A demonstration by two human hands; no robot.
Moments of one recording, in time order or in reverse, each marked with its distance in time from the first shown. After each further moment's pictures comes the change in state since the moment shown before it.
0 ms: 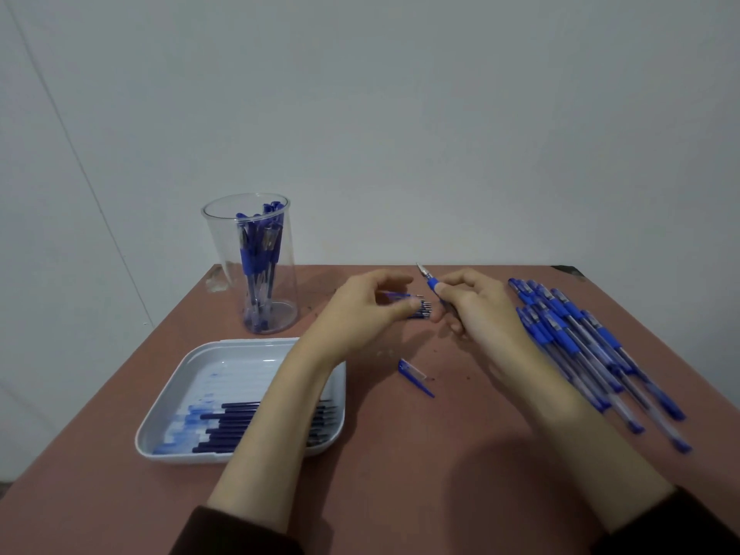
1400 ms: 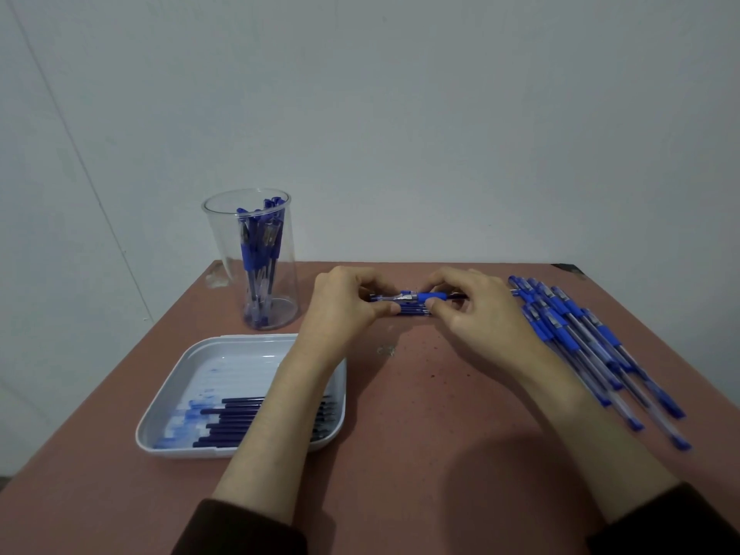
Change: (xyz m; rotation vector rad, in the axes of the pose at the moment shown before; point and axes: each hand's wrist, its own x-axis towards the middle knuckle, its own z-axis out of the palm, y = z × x) left_hand -0.001 -0.009 -0.003 0.154 0.246 0.037; right_hand -0.005 -0.002 -0.011 -0.550 -0.059 -0.417
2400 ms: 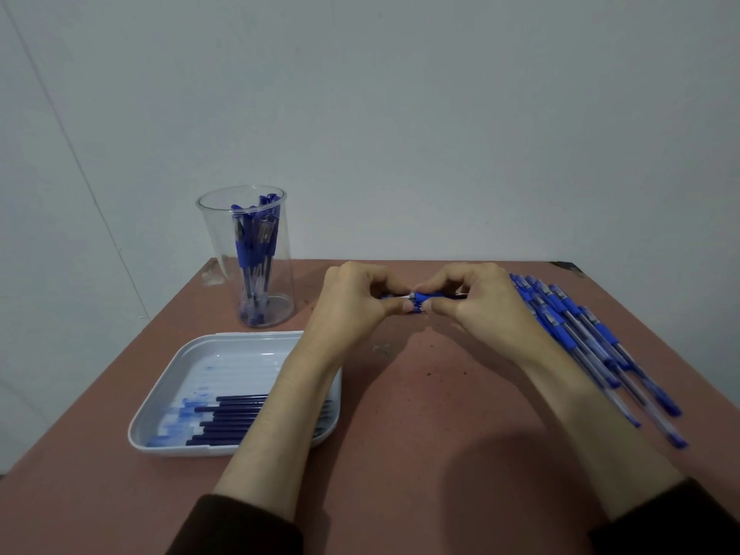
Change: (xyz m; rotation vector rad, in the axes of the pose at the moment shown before) left_hand 0.000 0.006 0.007 -0.046 -0.050 0.100; right_hand 0.003 -0.007 -0.010 0.313 -0.068 0.058
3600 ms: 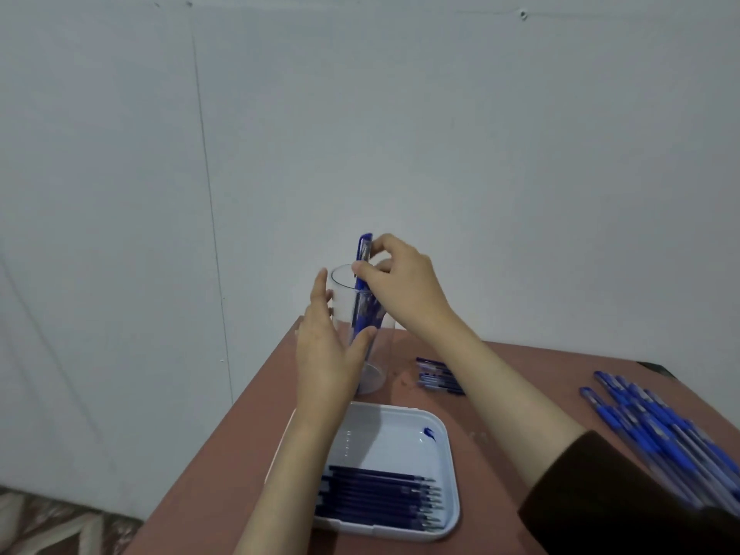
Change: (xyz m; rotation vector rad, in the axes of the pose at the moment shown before) left_hand -0.013 -0.061 -0.096 -0.030 0.555 -0.079; right_hand 0.095 -0.137 0.125 0.017 -0.010 -0.157
